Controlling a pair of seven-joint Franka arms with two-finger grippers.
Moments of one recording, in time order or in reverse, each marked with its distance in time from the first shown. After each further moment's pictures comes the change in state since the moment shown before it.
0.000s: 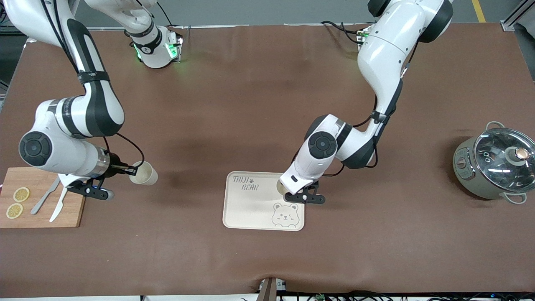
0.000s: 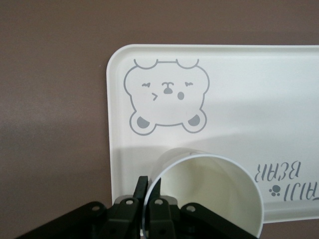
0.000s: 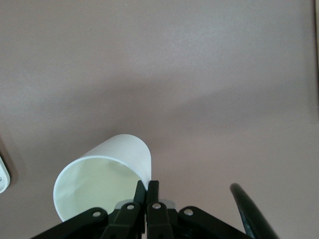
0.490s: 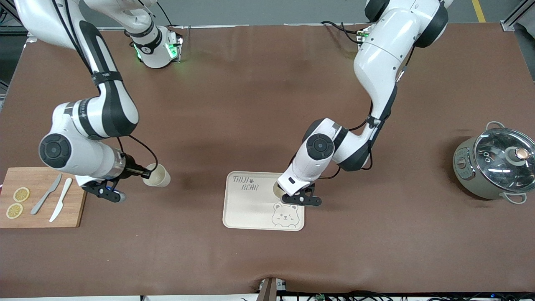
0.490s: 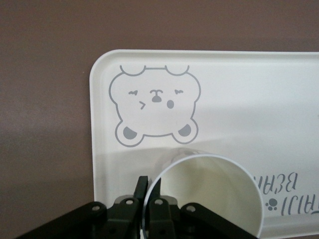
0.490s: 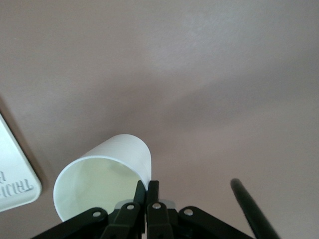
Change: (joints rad) left arm -0.009 0.042 0.000 0.007 0.000 0.083 -0.004; right arm 0.061 0.039 0.001 0.046 0.035 0.002 0.157
